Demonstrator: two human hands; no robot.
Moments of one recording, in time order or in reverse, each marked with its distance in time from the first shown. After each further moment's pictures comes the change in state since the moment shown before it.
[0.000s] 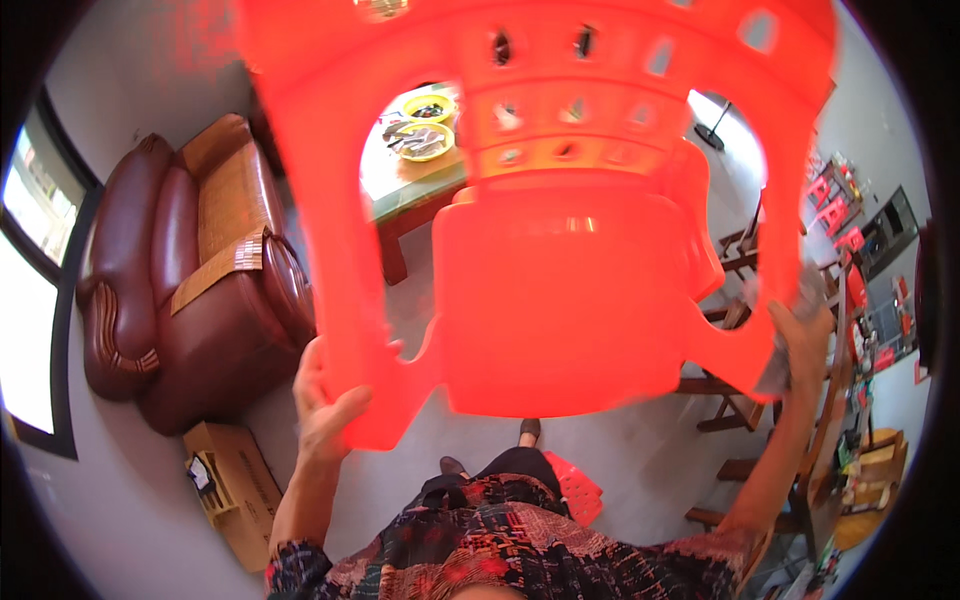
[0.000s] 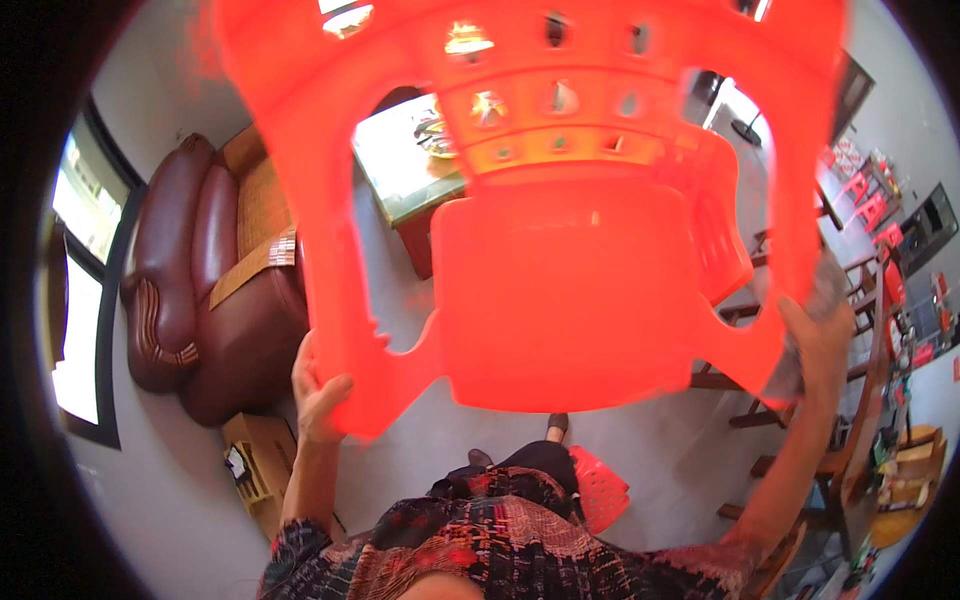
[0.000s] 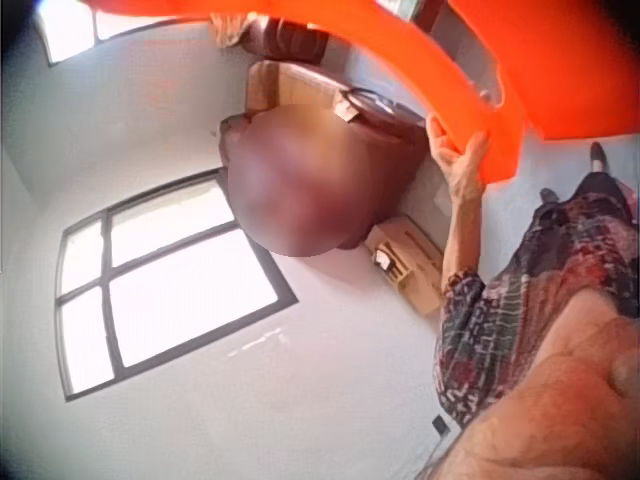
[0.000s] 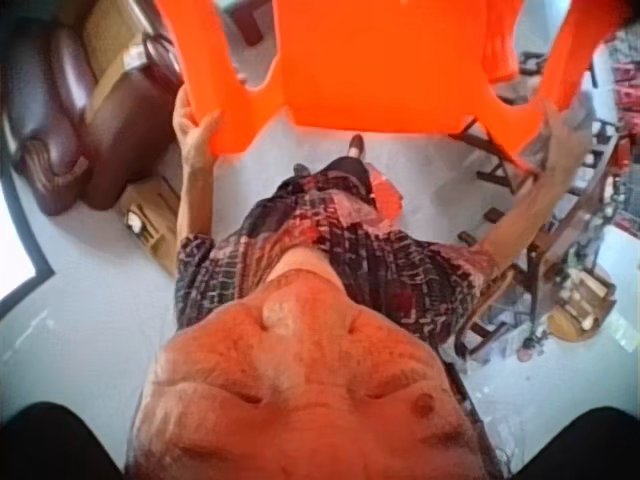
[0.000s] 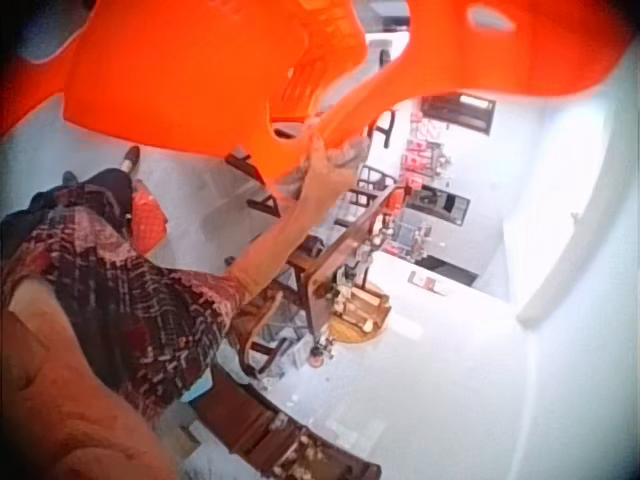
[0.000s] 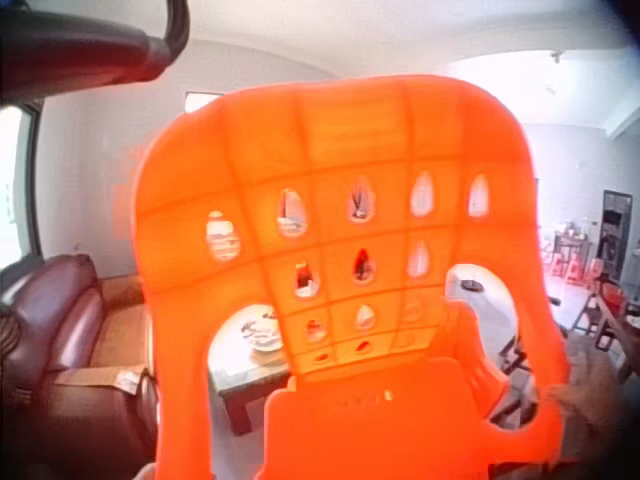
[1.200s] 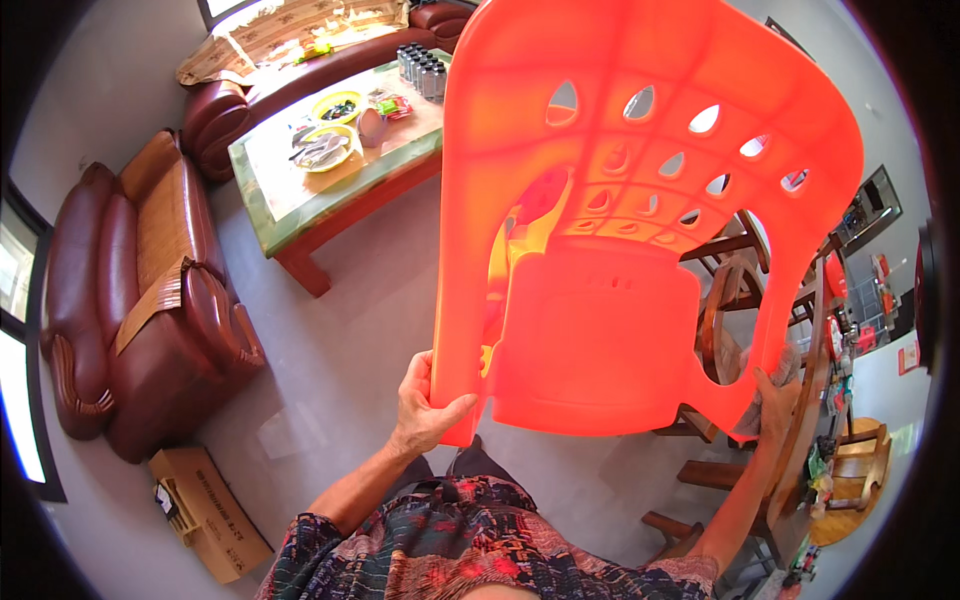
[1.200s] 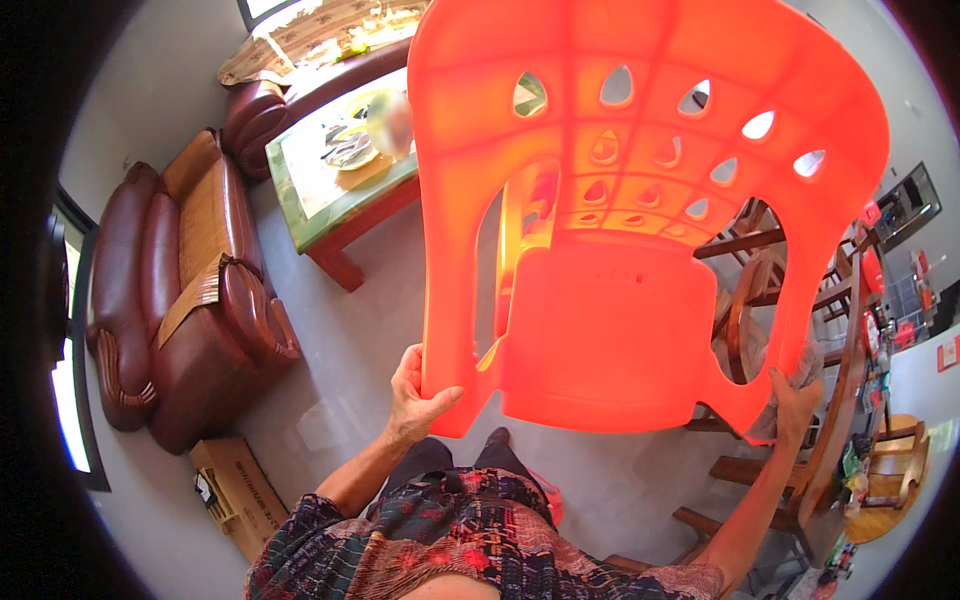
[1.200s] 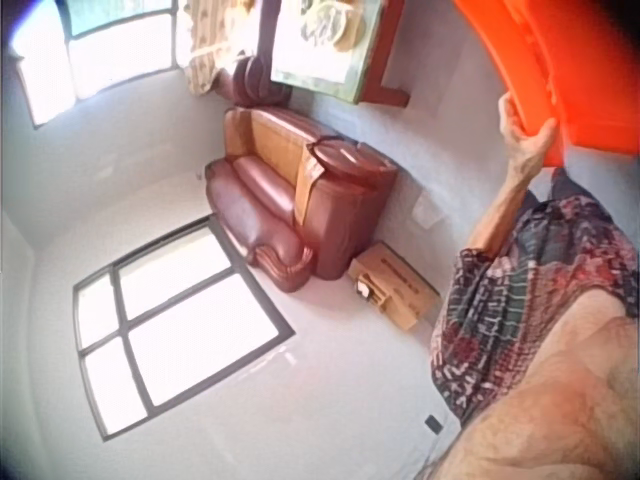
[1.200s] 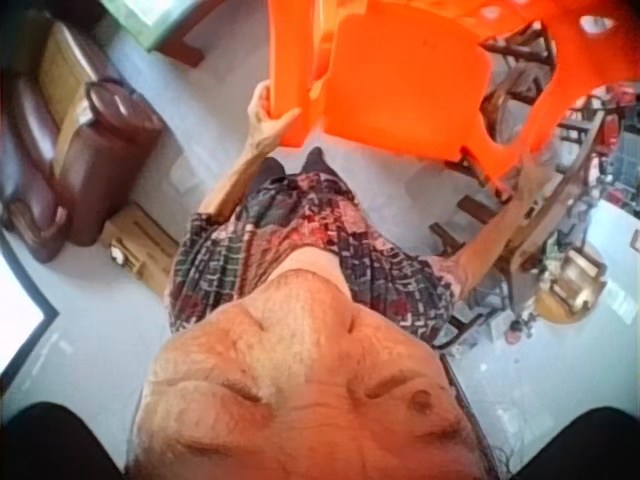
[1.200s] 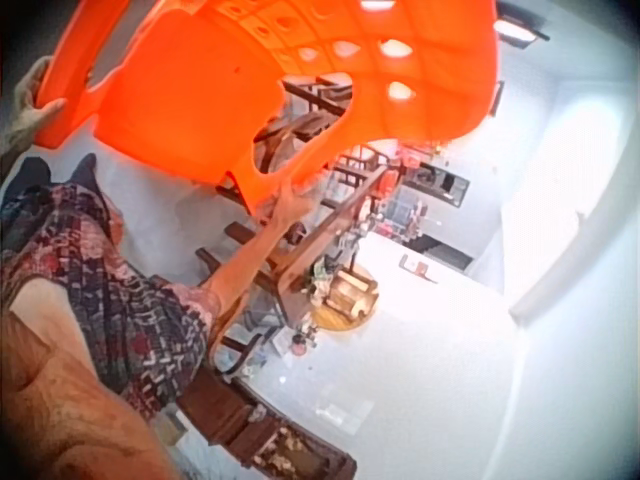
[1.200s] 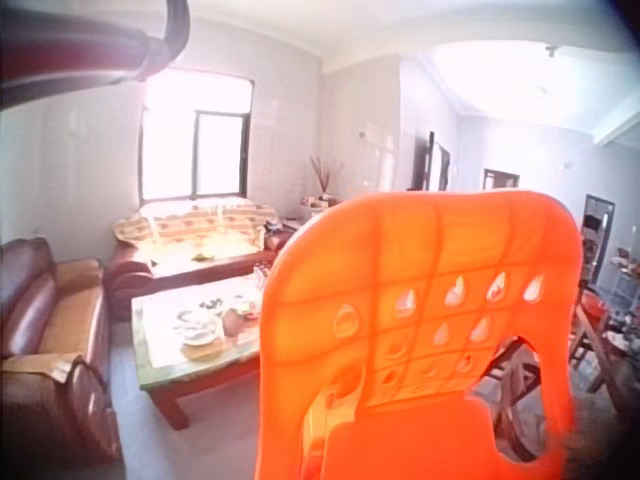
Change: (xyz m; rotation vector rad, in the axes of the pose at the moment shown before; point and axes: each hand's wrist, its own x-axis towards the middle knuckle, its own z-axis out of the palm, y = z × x) left_hand 0.123 -0.238 0.244 0.009 -0.177 -0.229; right_hand 0.059 0.284 -0.111 -0.038 0.155 0.367
